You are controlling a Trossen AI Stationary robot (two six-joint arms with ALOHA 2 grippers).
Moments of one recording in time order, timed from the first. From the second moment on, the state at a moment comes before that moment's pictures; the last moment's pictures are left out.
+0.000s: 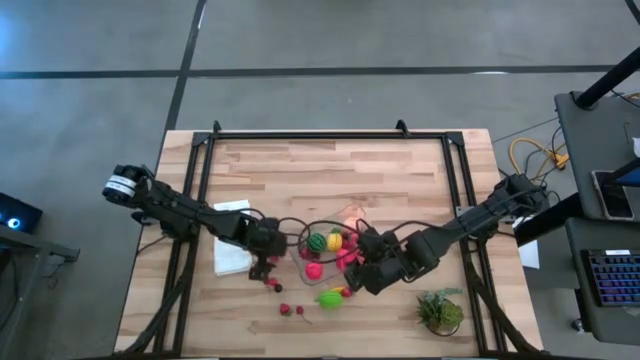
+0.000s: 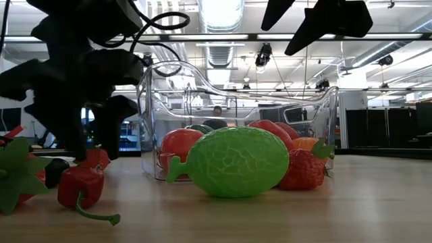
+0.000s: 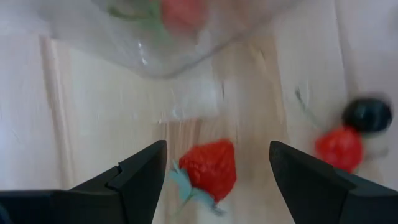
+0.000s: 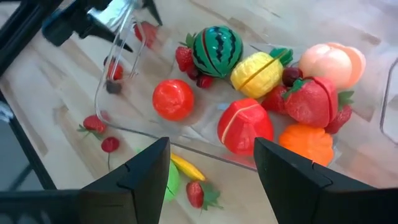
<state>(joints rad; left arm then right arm) -0.25 1.47 0.73 -0.38 0.01 -0.14 0.49 1.67 1.36 -0.76 0.45 1.29</state>
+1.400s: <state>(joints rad) -0.25 1.53 0.71 -0.39 -0.02 0.06 0.48 1.67 1.34 -0.77 0.50 1.35</state>
